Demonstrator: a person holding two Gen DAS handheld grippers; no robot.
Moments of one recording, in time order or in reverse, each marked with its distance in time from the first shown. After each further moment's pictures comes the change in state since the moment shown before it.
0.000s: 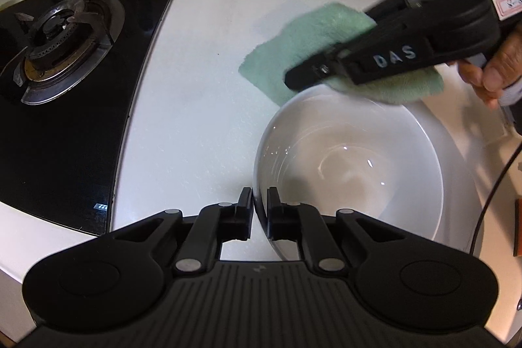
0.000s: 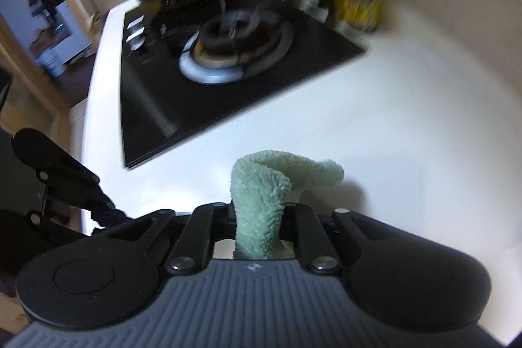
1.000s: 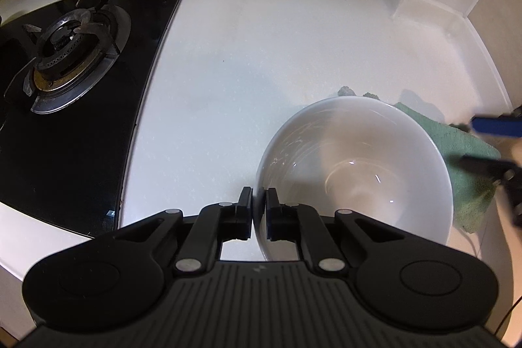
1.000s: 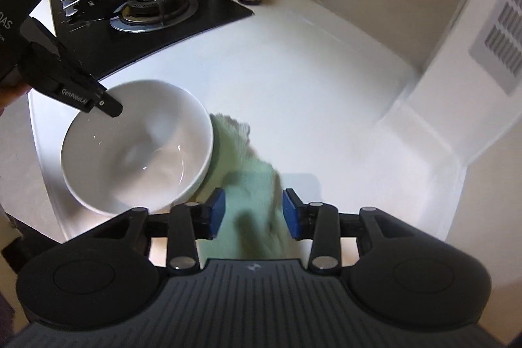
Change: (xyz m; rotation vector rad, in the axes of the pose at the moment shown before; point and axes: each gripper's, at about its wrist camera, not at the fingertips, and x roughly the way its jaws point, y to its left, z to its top) left arm 0.002 -0.008 0.000 0.022 -0.018 0.055; right arm -0.098 0.076 -0.157 -0.051 -0.117 -0.437
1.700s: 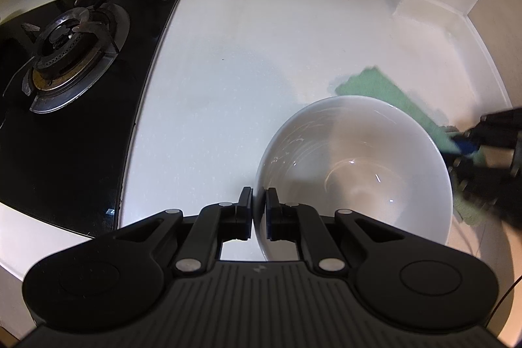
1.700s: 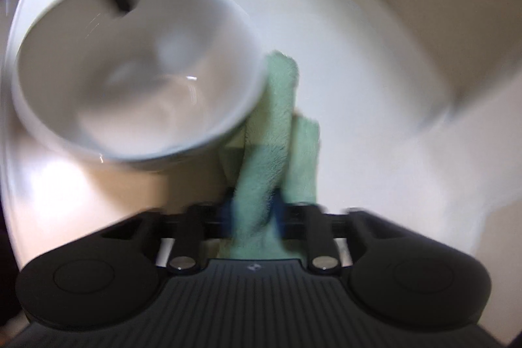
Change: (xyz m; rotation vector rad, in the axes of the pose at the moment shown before) left arm 0.001 0.000 0.002 0.013 0.010 -0.003; right arm 0.067 -0.009 -0.018 -0.004 0.117 -0.035
